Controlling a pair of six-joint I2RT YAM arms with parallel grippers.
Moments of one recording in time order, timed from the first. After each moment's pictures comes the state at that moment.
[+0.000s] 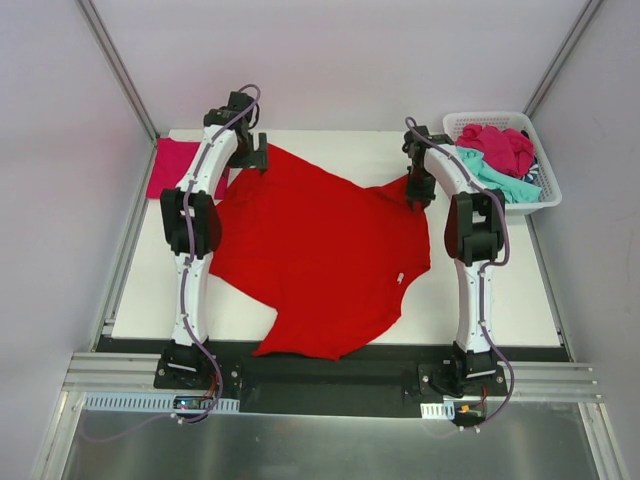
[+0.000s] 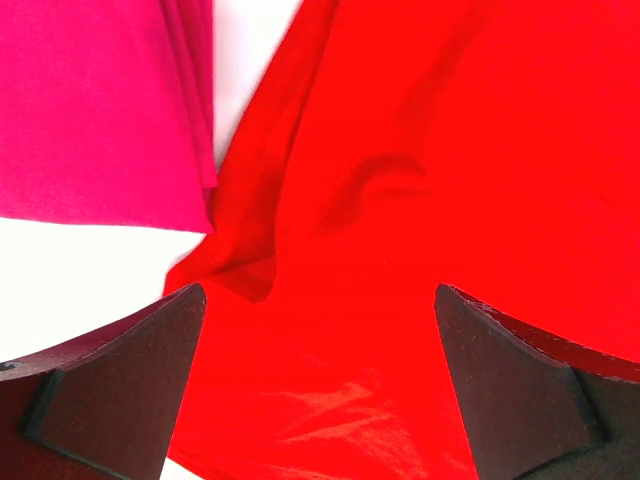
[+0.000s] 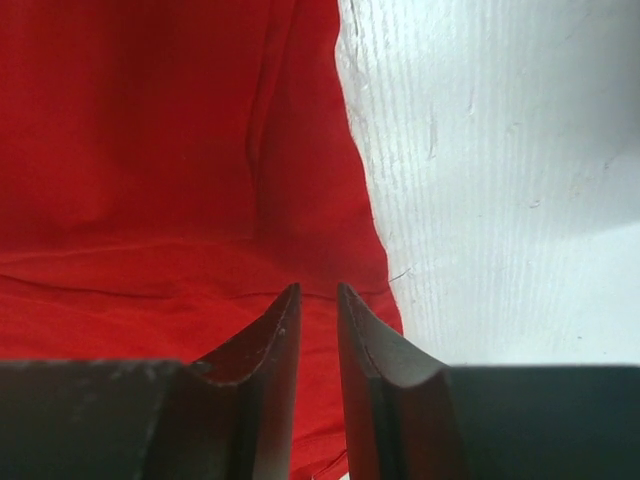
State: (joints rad) left arm -0.16 2.39 2.39 -1.13 -0.14 -0.22; right arm 0.20 2.35 2.10 -1.14 0.21 0.39
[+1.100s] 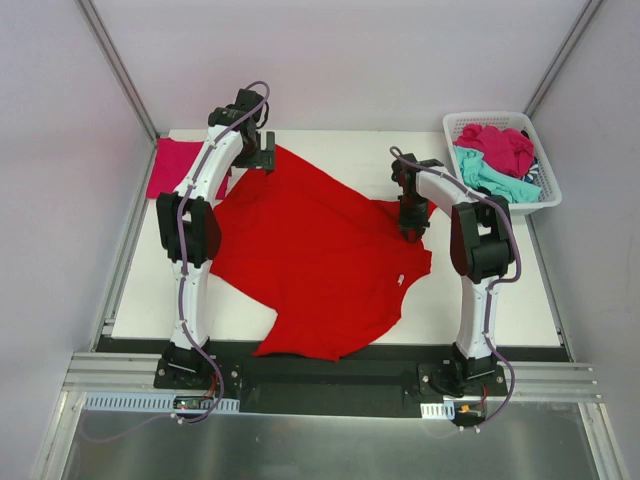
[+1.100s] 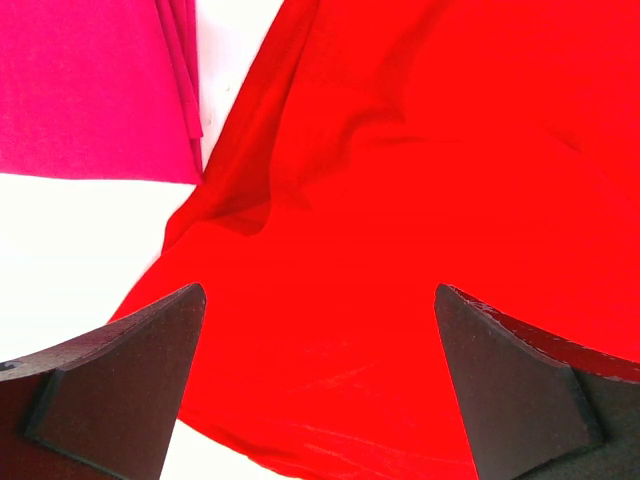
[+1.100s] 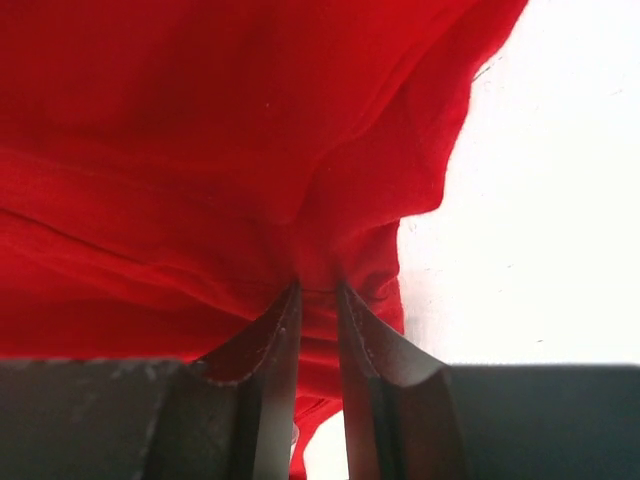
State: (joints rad) left arm -0.23 2.25 2.26 -1.13 -0.19 -0.23; right arm 0.29 2.12 1.61 -1.00 0.20 0.40
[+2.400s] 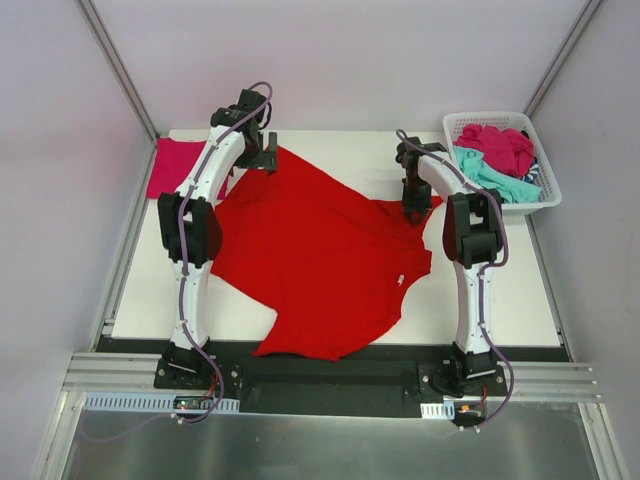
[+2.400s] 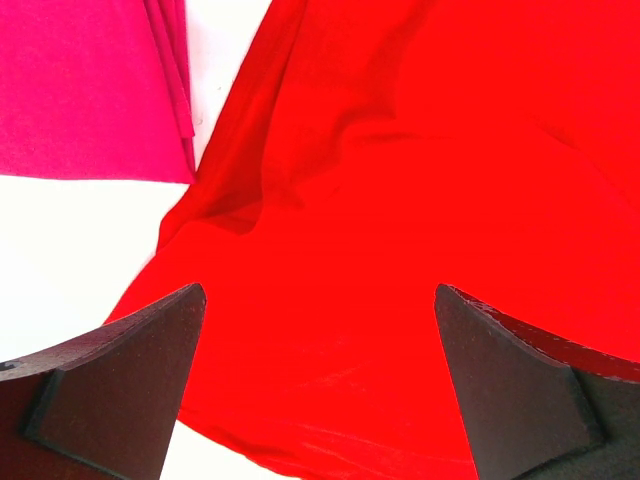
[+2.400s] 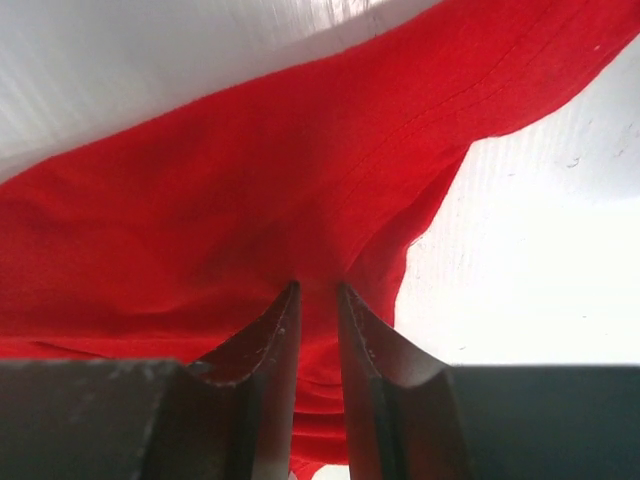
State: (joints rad) left arm -0.24 2.25 2.26 -1.13 -0.19 -0.23; right arm 0.23 2.32 1.96 -1.12 0.24 0.35
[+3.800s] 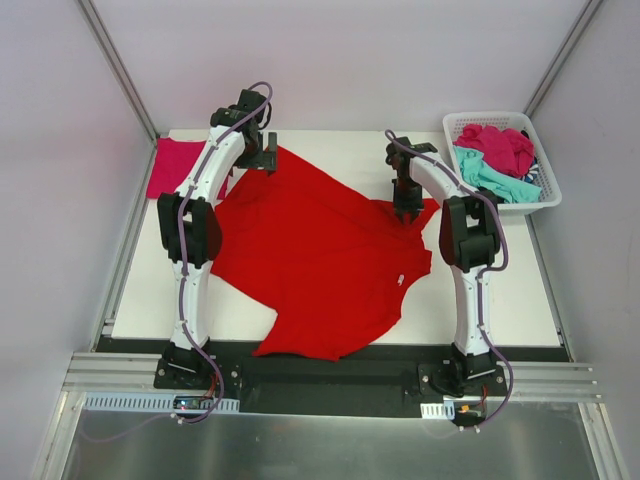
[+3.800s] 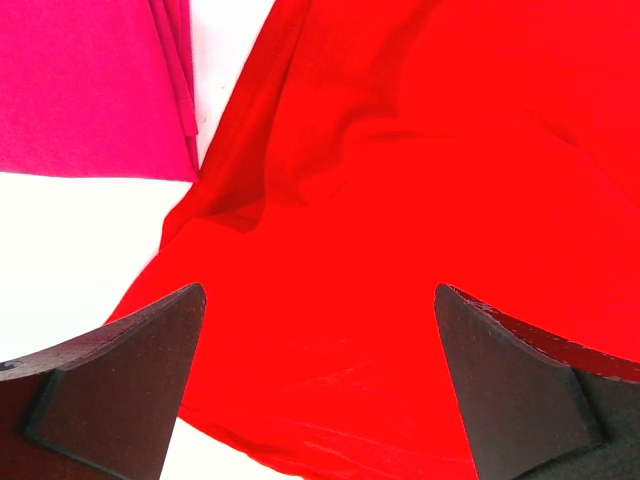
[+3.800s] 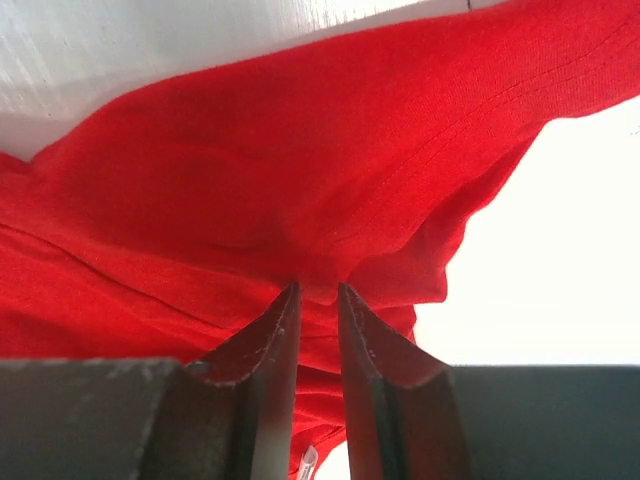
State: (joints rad) left arm -0.24 2.24 2.26 -1.13 -0.20 -0.23; right arm 0.30 2.28 1.93 -1.11 0.22 0.35
